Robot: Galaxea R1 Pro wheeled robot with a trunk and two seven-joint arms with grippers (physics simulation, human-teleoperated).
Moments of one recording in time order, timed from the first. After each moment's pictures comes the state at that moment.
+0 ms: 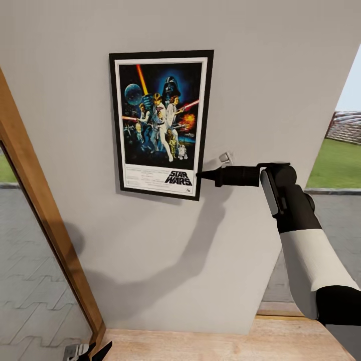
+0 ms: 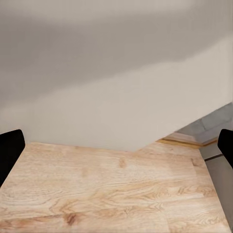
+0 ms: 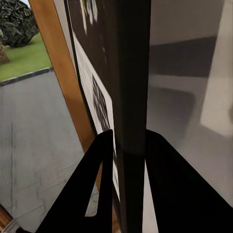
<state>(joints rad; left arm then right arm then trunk) -0.38 0.26 -0.02 -0.03 0.60 -0.37 -1.02 -1.11 -0.07 0.06 -1.20 -0.04 0.87 1.11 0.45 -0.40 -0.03</state>
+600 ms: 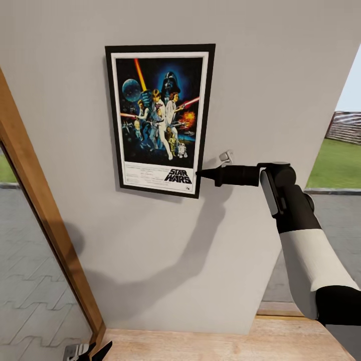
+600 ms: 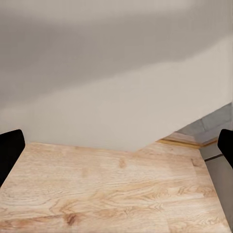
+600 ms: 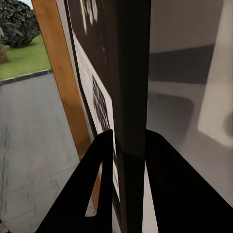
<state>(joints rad) -0.38 0.26 -0.02 -0.03 0.60 -0.37 -1.02 -1.11 -0.07 0.06 -1.19 -0.04 0.80 1.11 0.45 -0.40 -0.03</state>
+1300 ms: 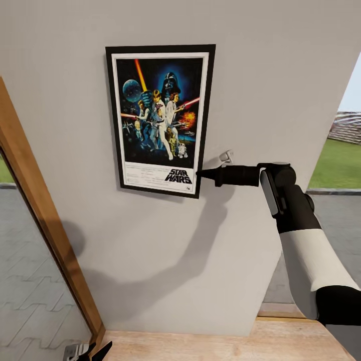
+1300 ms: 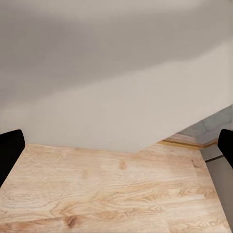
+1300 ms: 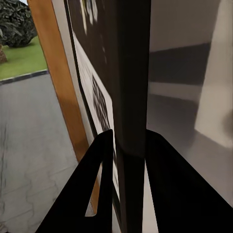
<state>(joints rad) -0.38 0.26 -0.02 -0.03 0.60 -0.37 -1.02 -1.11 -0.07 0.06 -1.19 -0.04 0.80 1.11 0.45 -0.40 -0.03</state>
